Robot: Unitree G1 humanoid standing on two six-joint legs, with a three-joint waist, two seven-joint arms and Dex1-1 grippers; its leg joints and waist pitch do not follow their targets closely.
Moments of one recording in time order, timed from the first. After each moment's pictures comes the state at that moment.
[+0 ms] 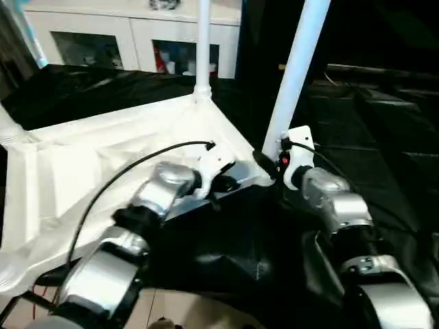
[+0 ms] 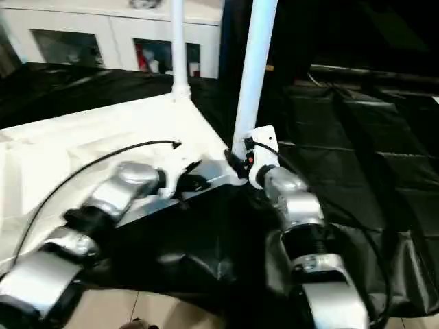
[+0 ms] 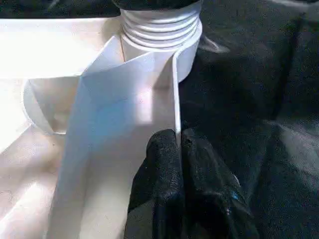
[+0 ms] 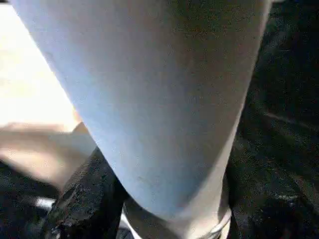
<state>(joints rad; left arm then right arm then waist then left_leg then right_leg) -0.77 0.20 -0.28 0.79 0.07 0.21 -0.96 -0.63 -0.18 -0.01 0.61 0.11 0.35 0.62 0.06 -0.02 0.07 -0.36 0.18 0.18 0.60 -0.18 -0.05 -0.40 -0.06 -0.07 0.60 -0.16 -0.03</state>
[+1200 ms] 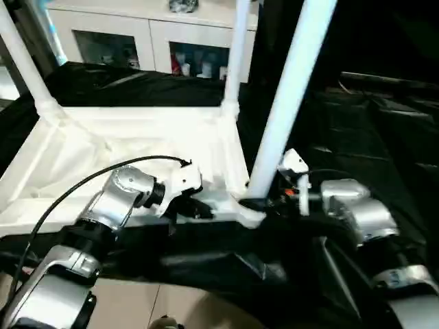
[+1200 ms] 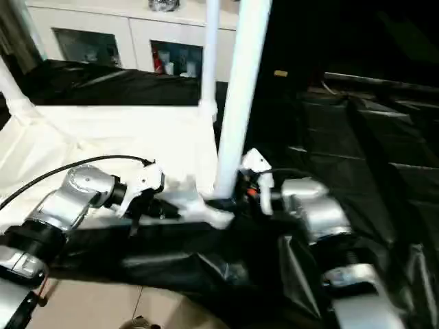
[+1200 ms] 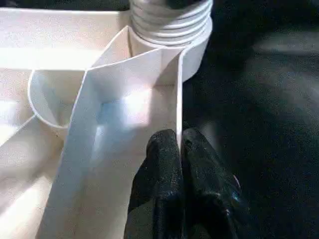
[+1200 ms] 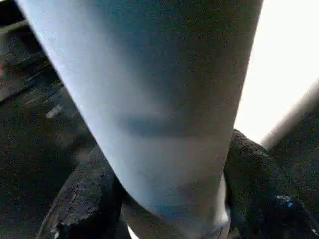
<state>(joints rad) -0.68 0.34 -0.30 0.68 0.06 0.16 -1.16 -0.58 -0.24 0.07 0.64 0.16 0.29 0.93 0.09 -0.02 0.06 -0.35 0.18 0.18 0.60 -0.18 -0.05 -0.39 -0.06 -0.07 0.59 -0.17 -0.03</state>
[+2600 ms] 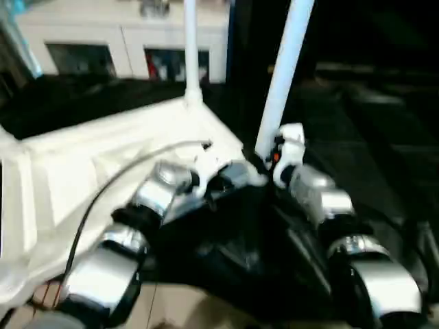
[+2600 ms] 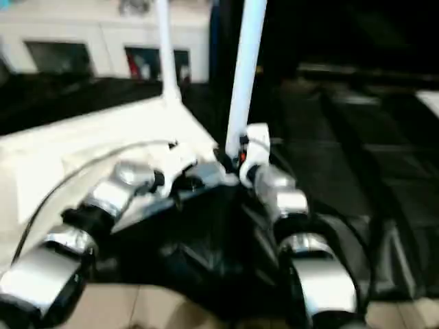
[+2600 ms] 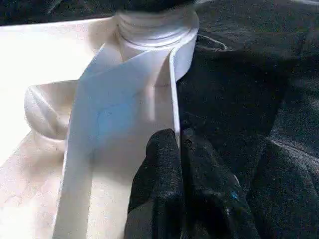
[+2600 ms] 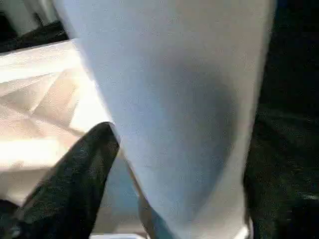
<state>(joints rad) -0.80 0.17 -0.27 0.84 0.11 0.19 -0.90 -0.71 -0.12 -0.09 0.84 0.15 0.16 0.59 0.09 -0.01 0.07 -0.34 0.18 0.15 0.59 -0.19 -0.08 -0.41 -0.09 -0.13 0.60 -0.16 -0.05</state>
